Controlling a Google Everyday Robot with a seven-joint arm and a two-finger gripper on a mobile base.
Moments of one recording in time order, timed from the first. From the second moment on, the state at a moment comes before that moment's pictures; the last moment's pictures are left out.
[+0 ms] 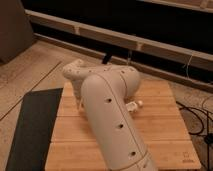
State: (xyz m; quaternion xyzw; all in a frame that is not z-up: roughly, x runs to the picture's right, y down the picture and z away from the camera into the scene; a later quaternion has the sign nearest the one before) arm -0.127 0.103 0.915 -0.32 0.30 0.50 0.74
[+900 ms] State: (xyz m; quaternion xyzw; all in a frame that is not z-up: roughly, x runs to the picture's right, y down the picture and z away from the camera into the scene) arm -0.126 0.113 0.932 -0.34 0.34 0.49 0.73
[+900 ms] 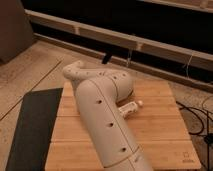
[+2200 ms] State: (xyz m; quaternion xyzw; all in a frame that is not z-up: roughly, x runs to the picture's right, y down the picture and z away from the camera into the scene) arm -0.209 0.009 0.898 -0.27 0.20 0.48 0.81
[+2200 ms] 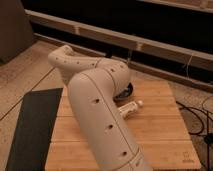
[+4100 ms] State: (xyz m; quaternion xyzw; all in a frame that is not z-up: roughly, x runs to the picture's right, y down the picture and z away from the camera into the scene) arm -0.396 0.059 0.874 -0.34 0.10 0.28 0.89
